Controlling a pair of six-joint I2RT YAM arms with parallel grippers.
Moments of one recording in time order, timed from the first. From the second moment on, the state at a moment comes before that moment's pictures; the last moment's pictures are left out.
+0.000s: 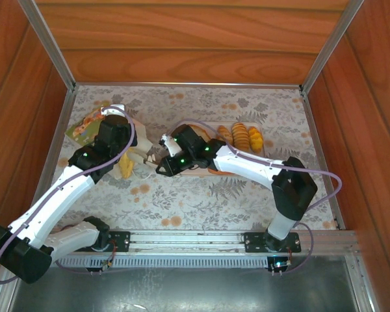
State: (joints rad) left arm -0.53 1.04 0.98 -0.49 -0.44 -0.36; right arm 0.95 1.71 1.27 -0.42 -0.45 0.39
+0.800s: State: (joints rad) left arm -0.46 1.03 0.98 -0.47 -0.44 -0.35; right arm 0.96 1.34 1.34 -1.14 0.04 0.11
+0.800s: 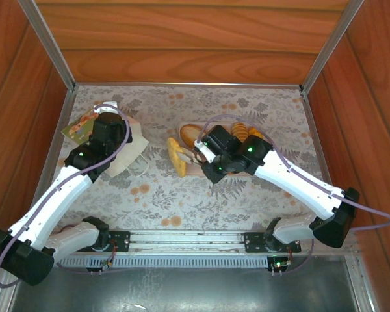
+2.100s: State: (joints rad) left arm -0.43 0.87 0.90 -0.41 -0.41 -0.28; right arm 0.96 1.47 1.42 -1.25 0.29 0.03
